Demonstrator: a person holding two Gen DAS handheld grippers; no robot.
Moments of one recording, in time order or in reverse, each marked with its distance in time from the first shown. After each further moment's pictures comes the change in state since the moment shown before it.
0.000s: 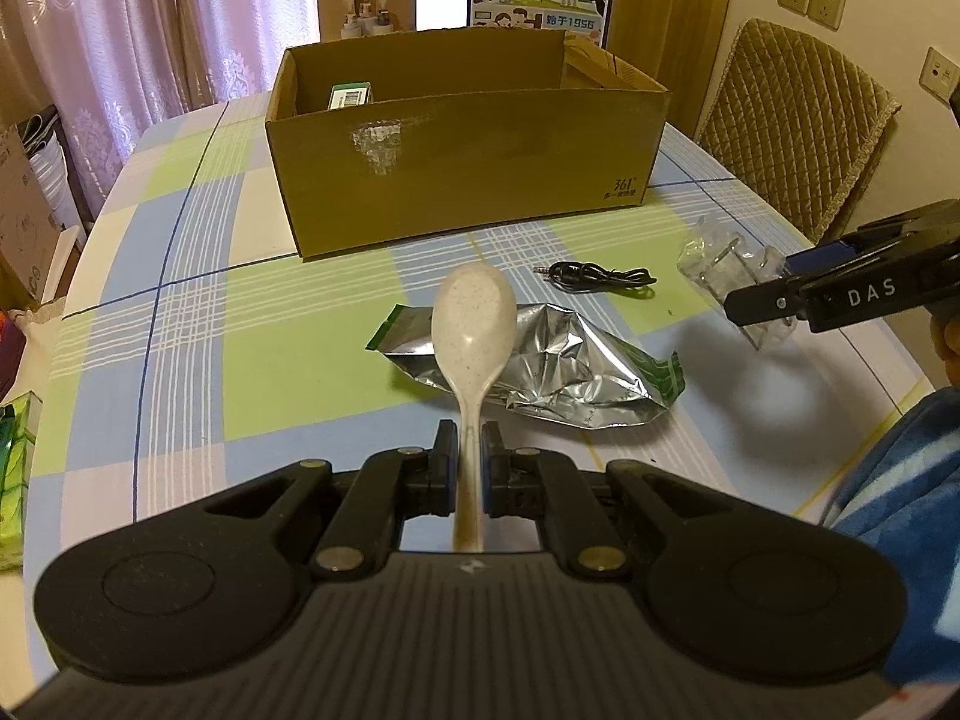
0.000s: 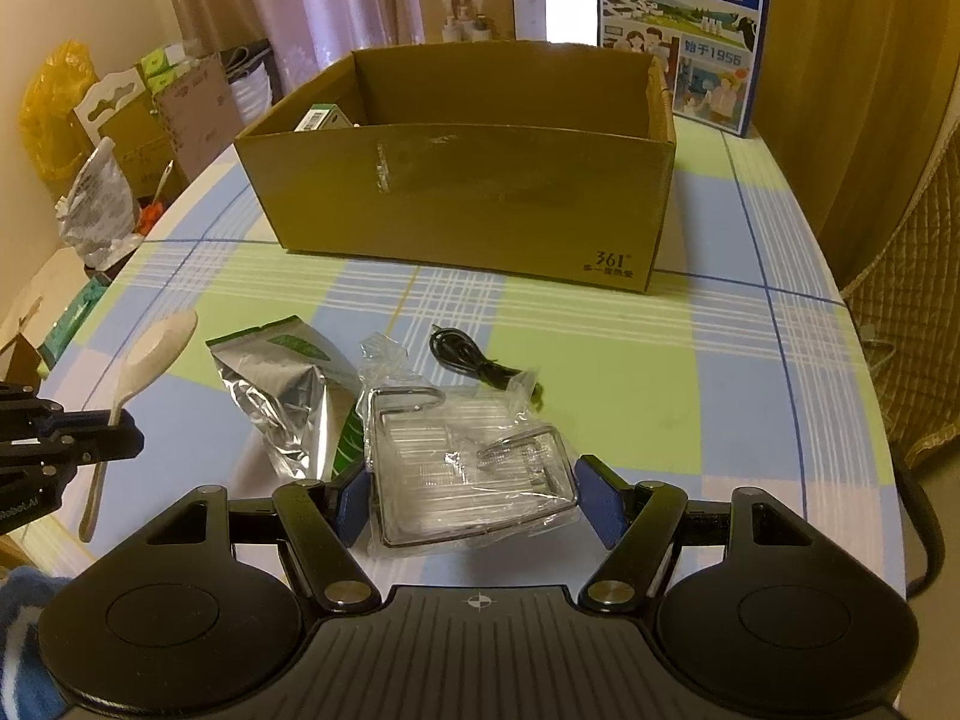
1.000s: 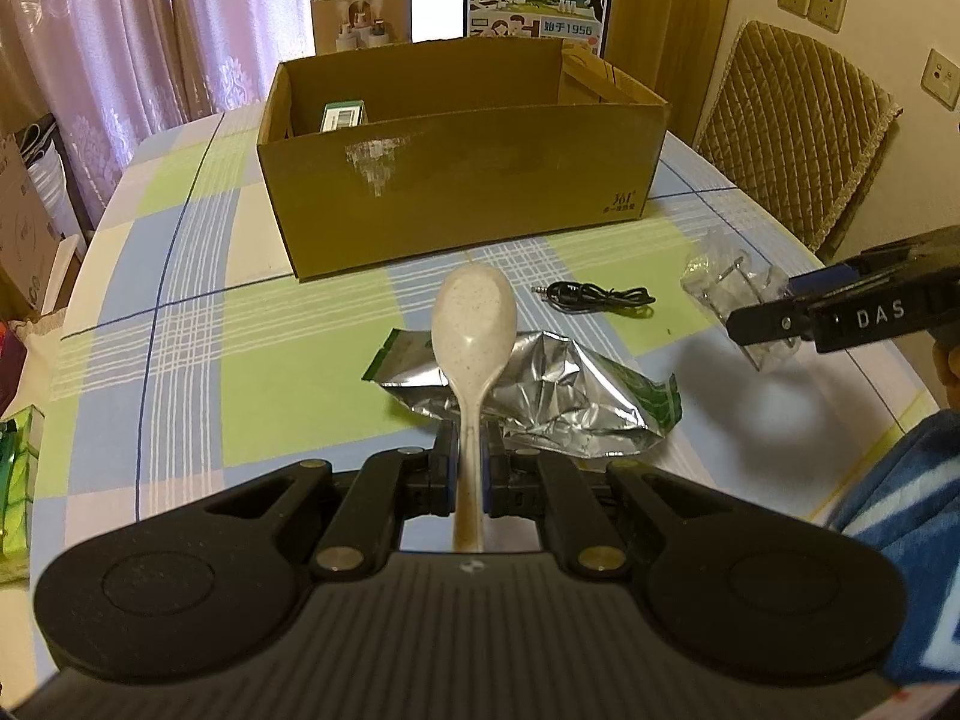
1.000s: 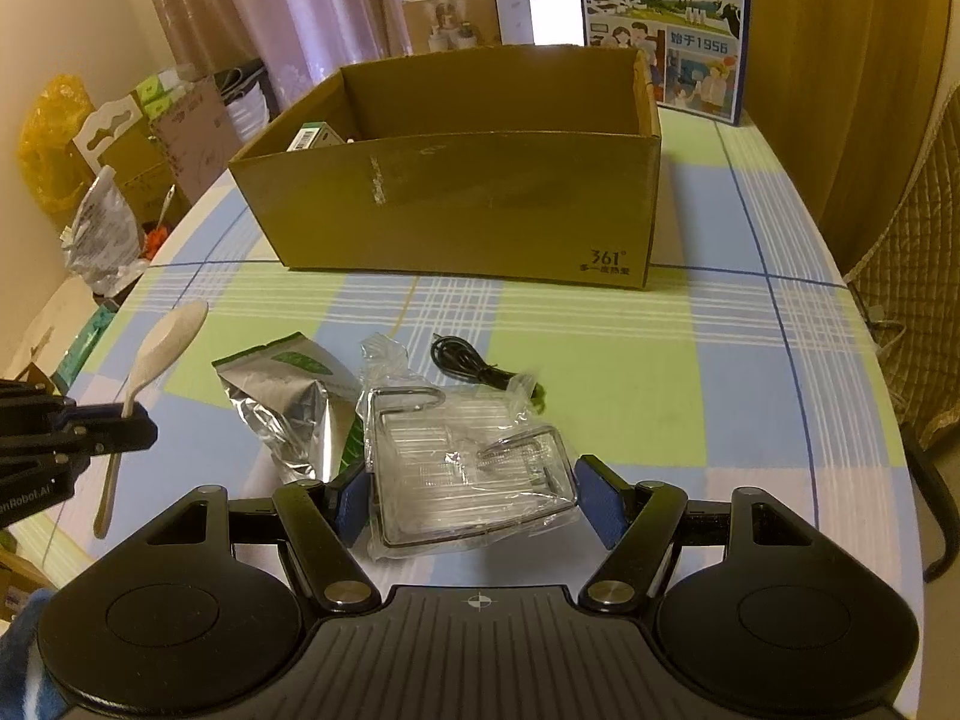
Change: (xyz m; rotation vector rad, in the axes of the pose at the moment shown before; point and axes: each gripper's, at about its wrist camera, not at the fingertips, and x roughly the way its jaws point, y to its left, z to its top) left arm 0.003 -0.002 0.016 0.008 -0.005 0.005; right arm -0.004 -0.009 0.000 0.053 -0.014 0.033
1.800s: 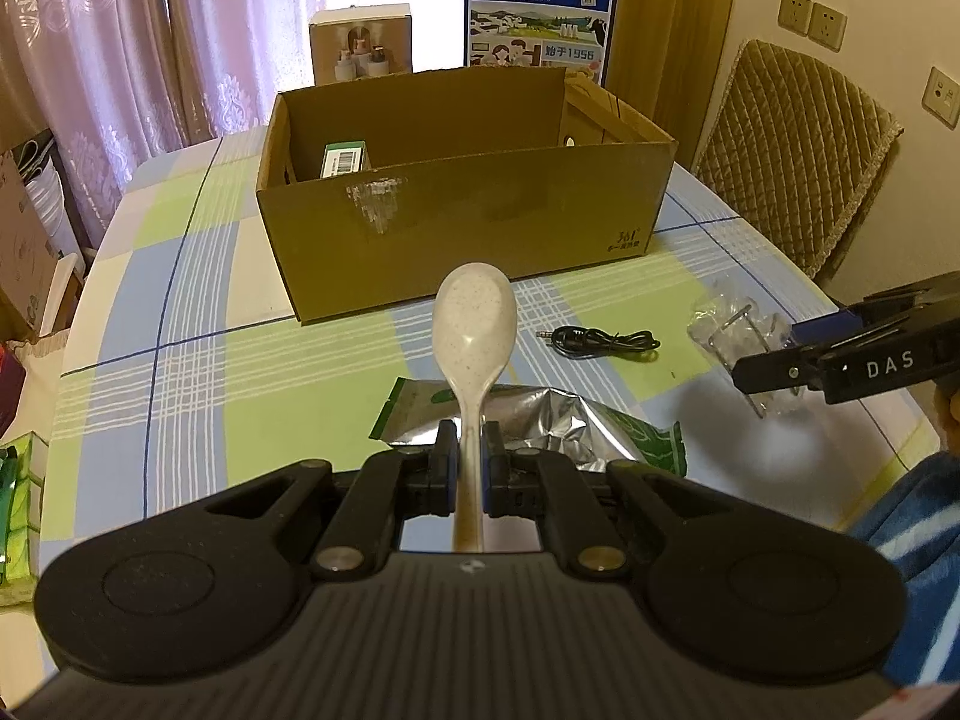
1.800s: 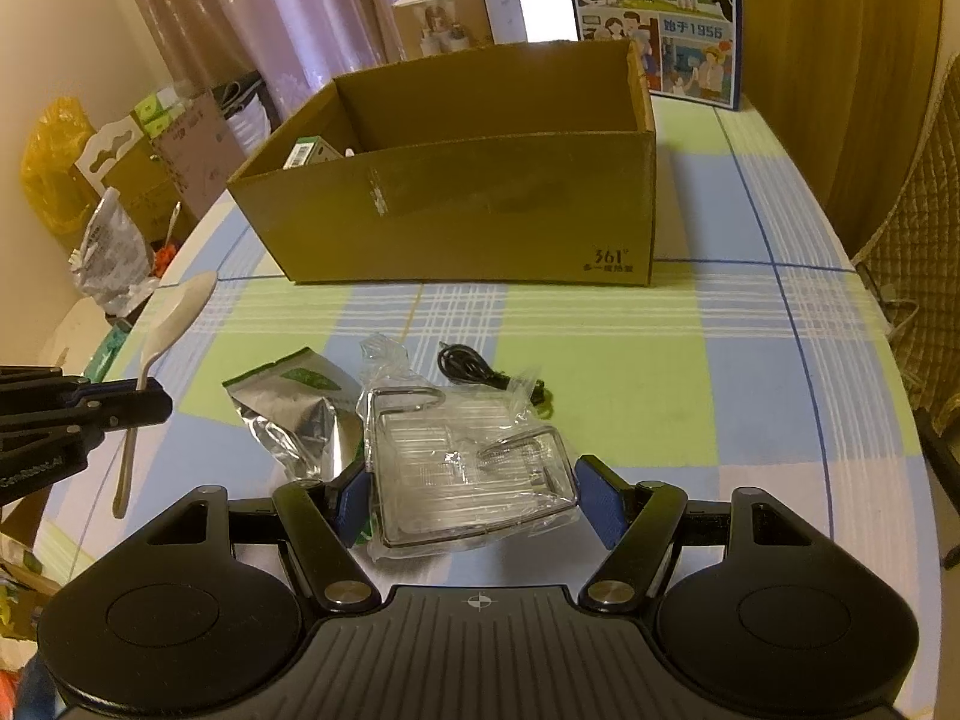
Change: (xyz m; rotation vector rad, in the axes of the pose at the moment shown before) left arm 0.001 0.004 0.022 0.003 -0.031 -0.004; right arm -0.002 -0.007 0.013 0.040 0.004 0.038
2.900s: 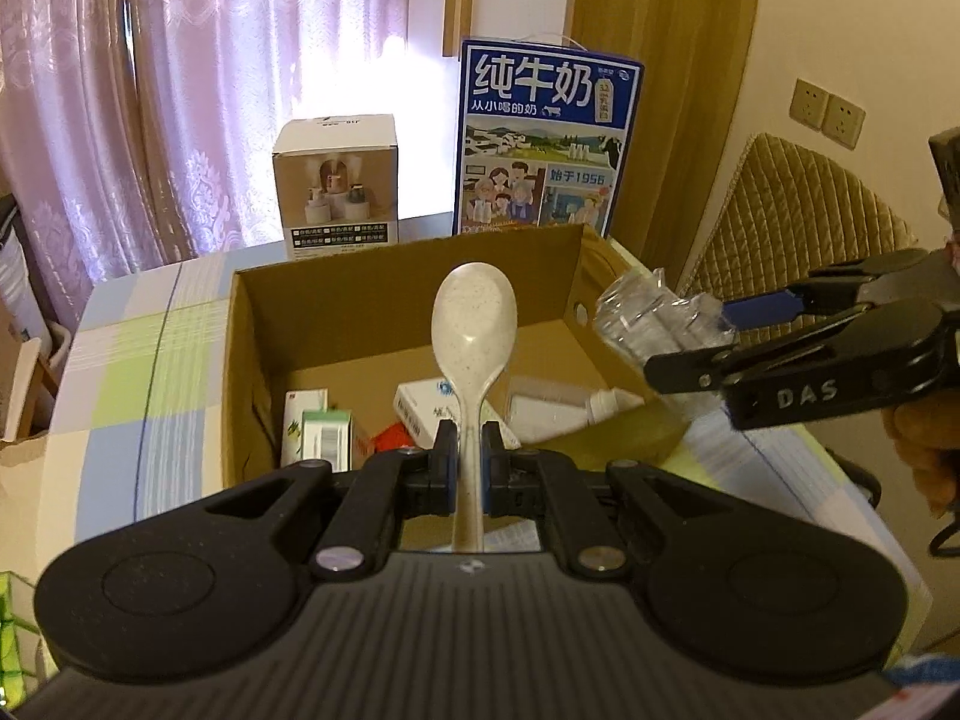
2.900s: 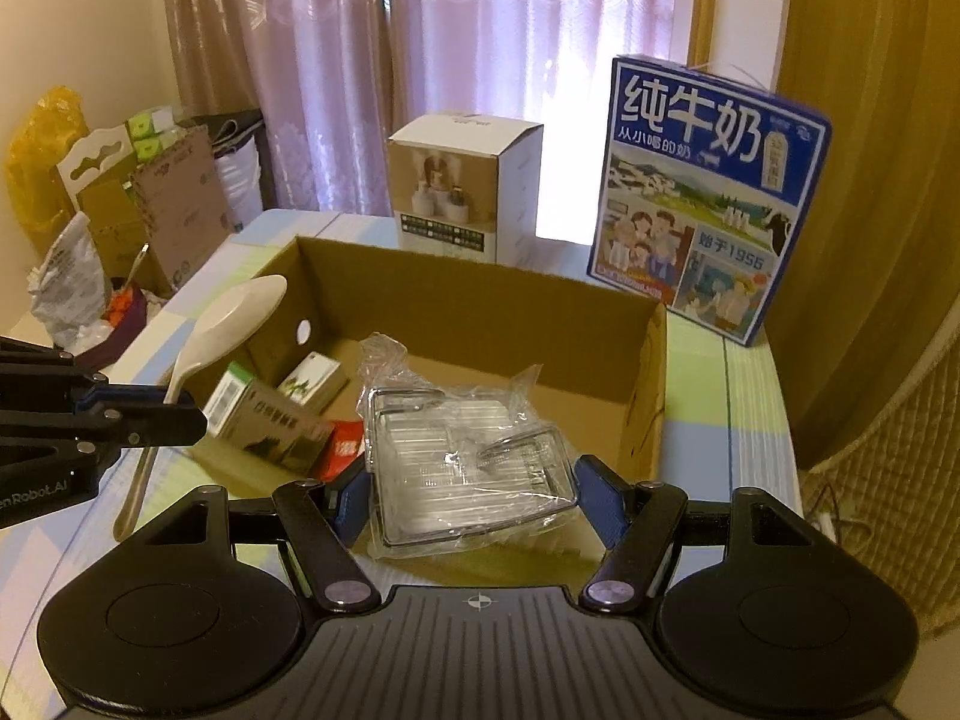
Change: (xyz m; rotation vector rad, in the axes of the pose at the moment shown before) left arm 0.055 0.030 0.164 -0.007 -0.106 -0.067; right arm 0.044 0.007 0.180 -0.190 -0.130 -0.104
